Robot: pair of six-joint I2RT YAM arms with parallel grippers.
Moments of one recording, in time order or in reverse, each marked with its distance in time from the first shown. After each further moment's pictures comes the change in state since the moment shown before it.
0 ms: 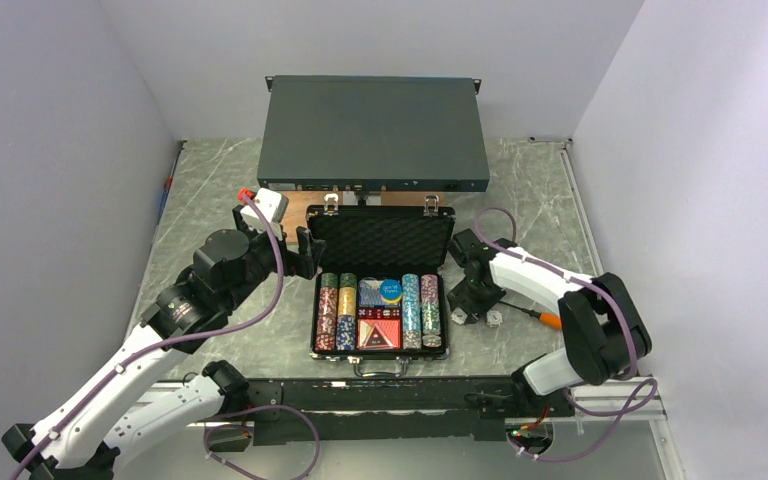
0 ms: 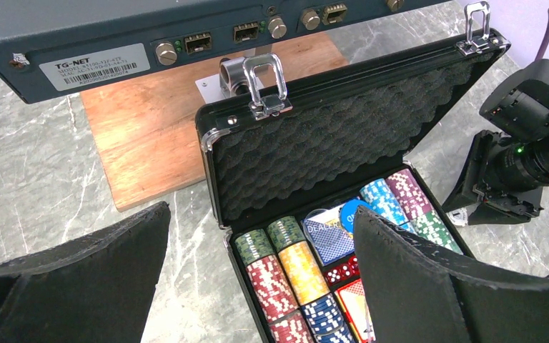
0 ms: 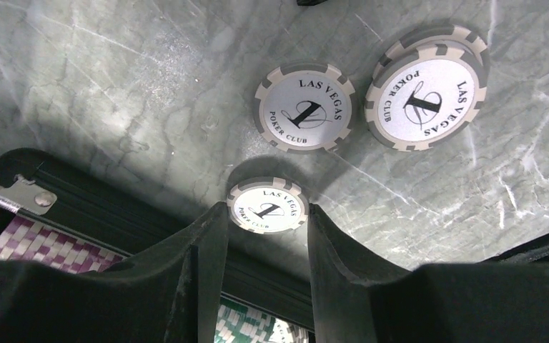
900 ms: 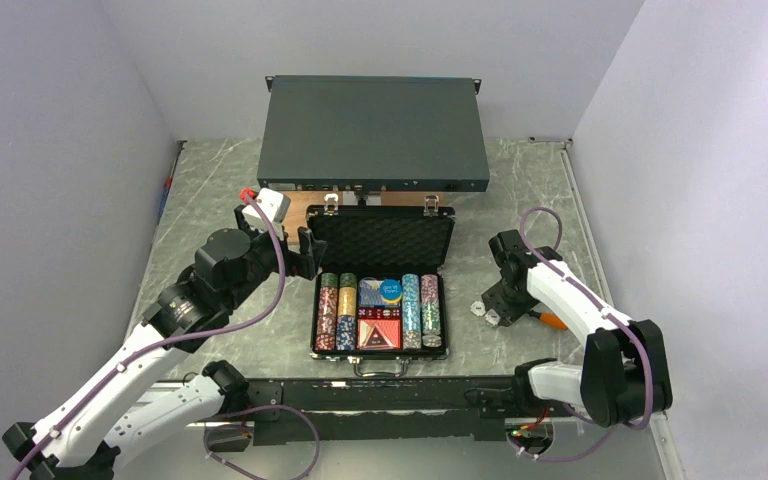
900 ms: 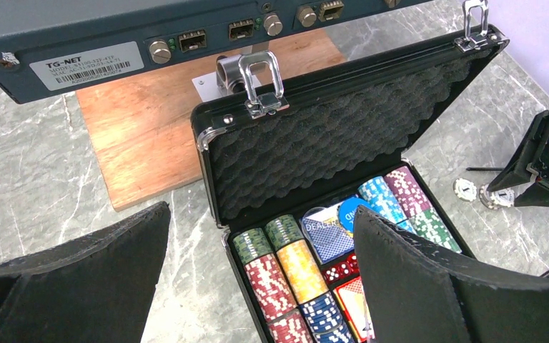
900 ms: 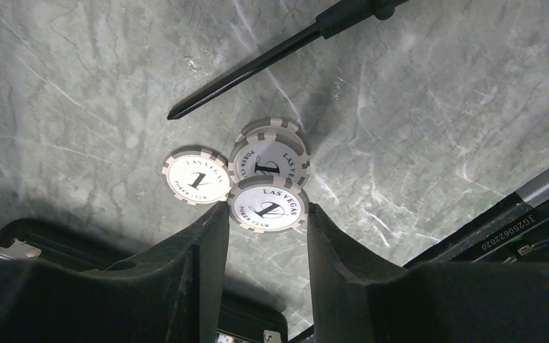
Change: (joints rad) left arm 0.000 0.004 0.000 0.000 0.010 0.000; right arm -0.246 -0.236 -0.080 -0.108 0.077 -0.129
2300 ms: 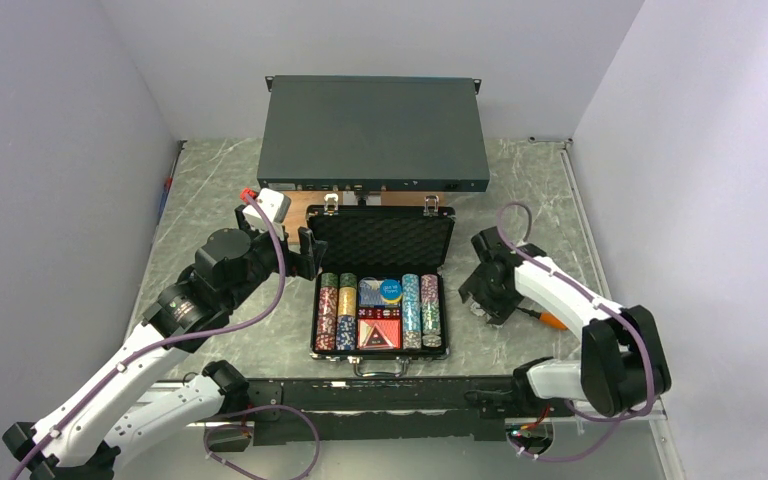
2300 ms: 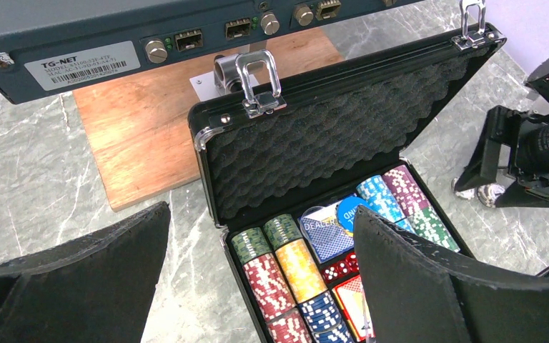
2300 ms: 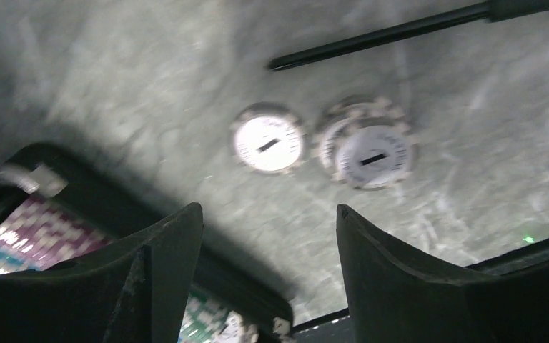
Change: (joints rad) left arm 0.000 0.003 0.000 0.000 0.007 0.000; right arm 0.083 0.047 0.002 0.107 -0.059 -0.127
